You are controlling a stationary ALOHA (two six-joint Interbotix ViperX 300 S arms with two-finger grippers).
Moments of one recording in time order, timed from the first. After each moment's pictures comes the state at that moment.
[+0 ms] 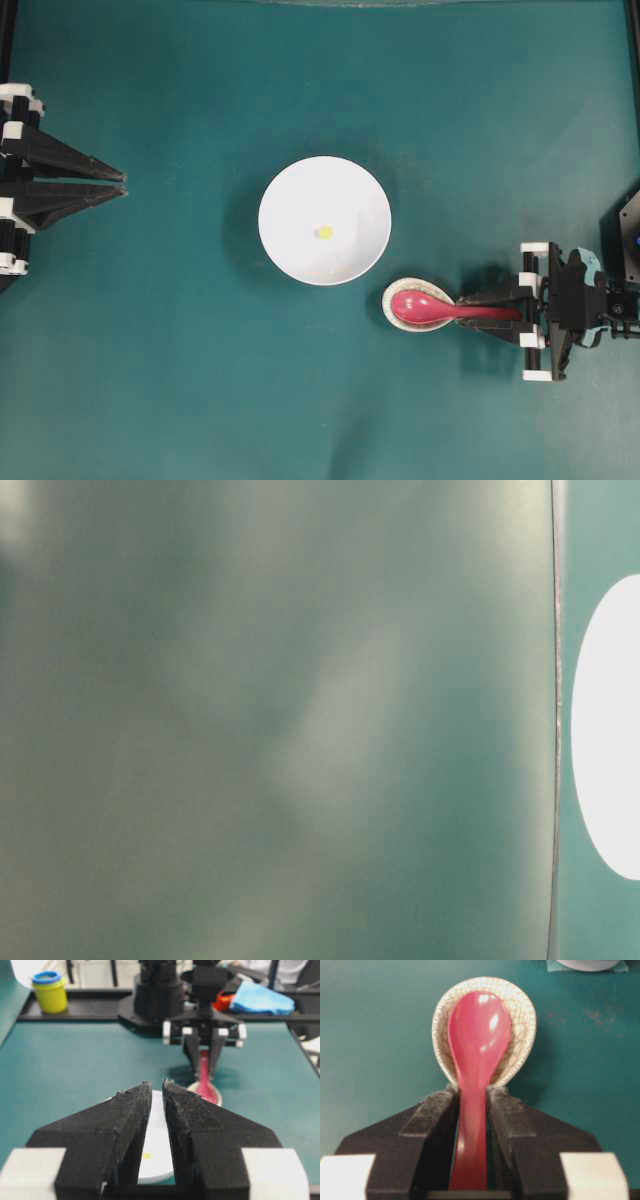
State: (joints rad) left arm 0.00 -0.96 1.17 0.01 -0.22 0.02; right arm 0.69 0.17 1.27 0.79 -1.10 -0.06
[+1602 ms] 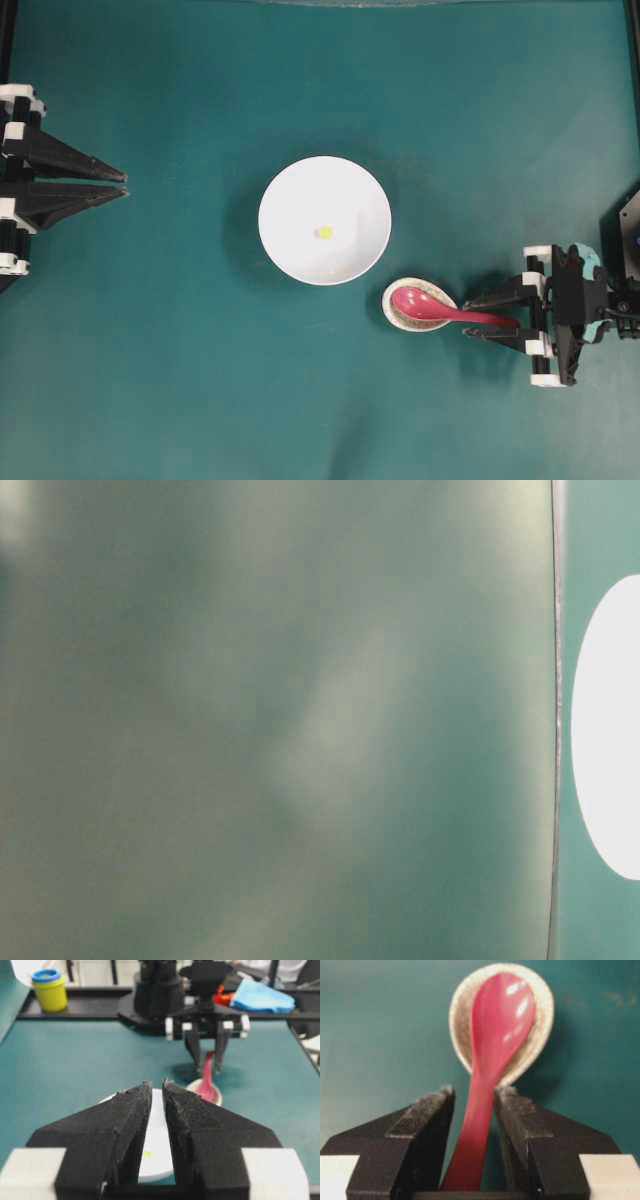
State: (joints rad) left arm 0.00 -0.96 1.17 0.01 -0.22 0.02; right arm 0.68 0.06 1.27 0.79 -0.96 -0.05
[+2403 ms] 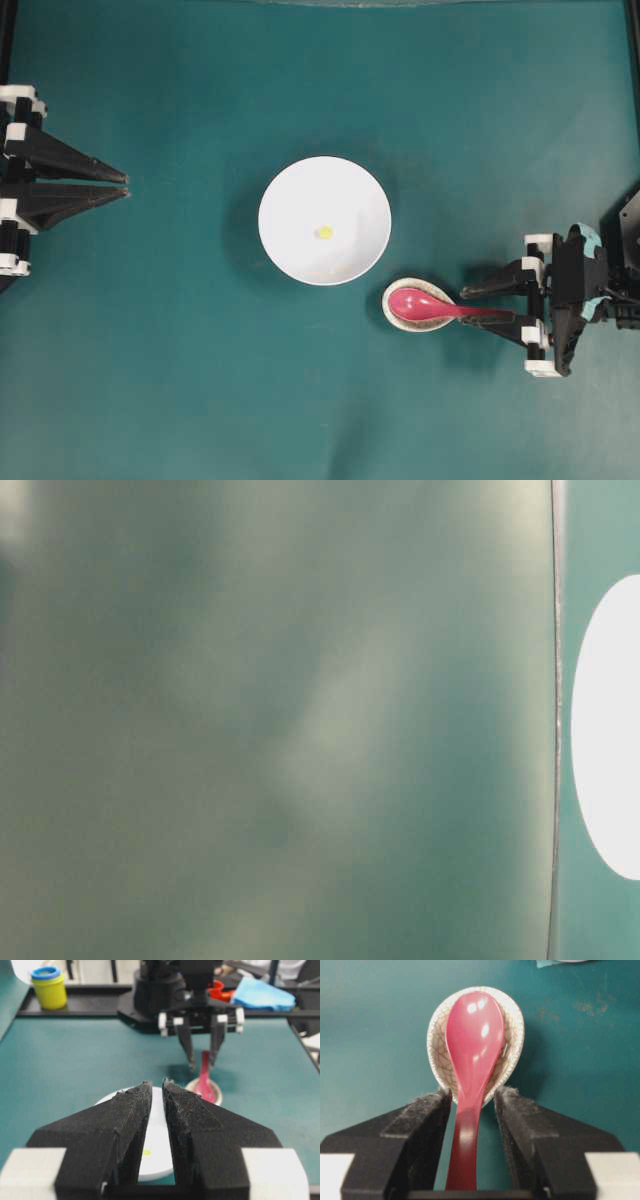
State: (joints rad) left arm 0.00 -0.95 1.17 0.01 -0.22 0.02; right arm 0.63 0.00 1.28 0.80 -0.94 -0.03
